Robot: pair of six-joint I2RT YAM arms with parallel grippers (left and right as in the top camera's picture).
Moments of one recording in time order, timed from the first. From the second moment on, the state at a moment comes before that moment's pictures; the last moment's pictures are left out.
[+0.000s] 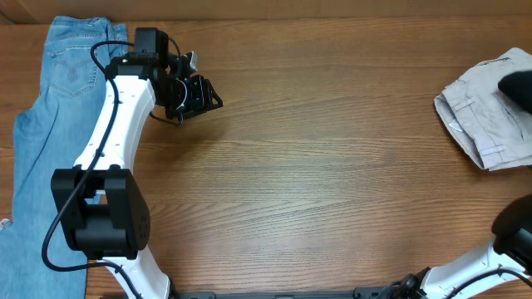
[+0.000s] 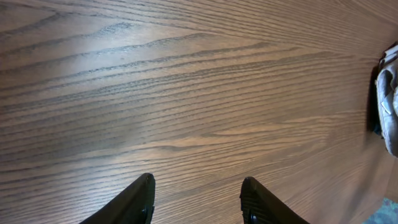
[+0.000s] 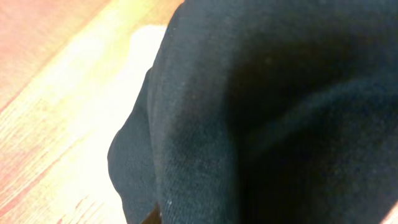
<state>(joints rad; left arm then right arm) -0.03 1.94 1.63 -0.97 0.52 -0.23 -0.72 1.96 1.97 -0.98 -0.12 0.14</state>
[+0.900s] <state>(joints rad) -0.03 1.94 1.63 -0.99 0.48 -0.23 -0.69 1.96 1.89 -0.75 -0.53 0.17</state>
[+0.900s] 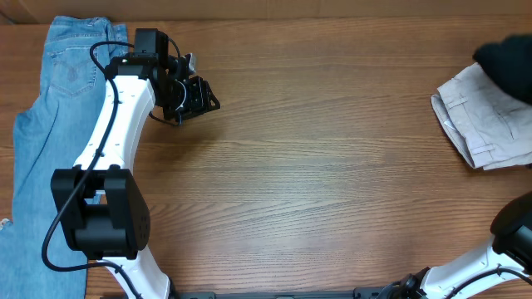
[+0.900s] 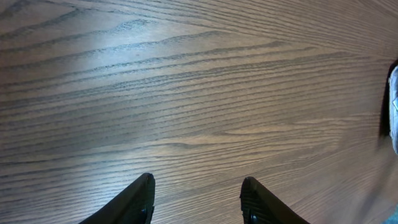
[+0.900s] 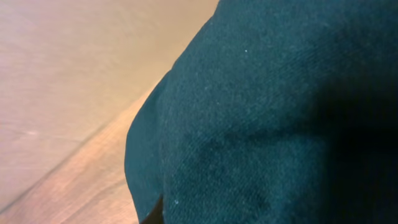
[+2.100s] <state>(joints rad) -0.03 1.94 1.63 -1.00 0.47 -0.23 -0.83 2.08 1.71 -0.90 -0.36 0.21</state>
